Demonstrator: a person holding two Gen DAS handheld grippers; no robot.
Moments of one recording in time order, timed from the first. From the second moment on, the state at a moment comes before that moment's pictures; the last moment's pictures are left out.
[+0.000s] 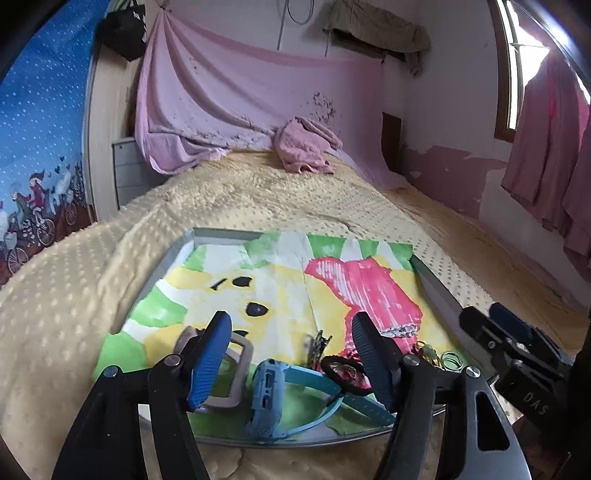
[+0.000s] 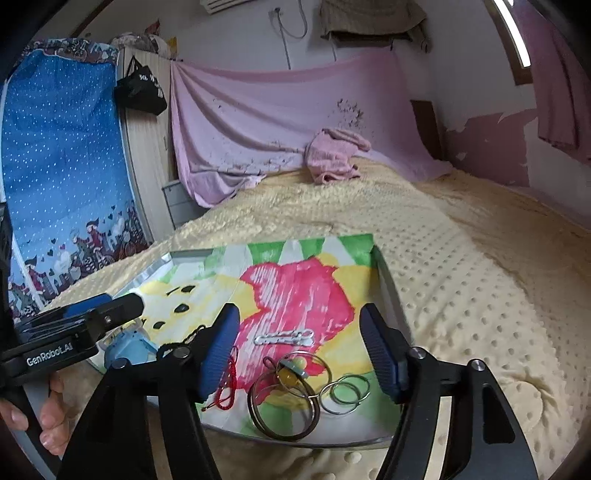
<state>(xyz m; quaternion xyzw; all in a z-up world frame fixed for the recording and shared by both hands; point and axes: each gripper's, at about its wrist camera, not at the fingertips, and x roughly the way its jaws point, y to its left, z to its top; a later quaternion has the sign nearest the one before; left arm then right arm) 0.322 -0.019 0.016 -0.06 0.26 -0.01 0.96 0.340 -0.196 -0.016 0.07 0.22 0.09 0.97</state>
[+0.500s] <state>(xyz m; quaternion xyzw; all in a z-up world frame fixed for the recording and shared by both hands) 0.259 -0.008 0.027 -0.06 0.16 0.04 0.98 0.284 -0.203 0.010 0.06 0.14 0.08 0.99</state>
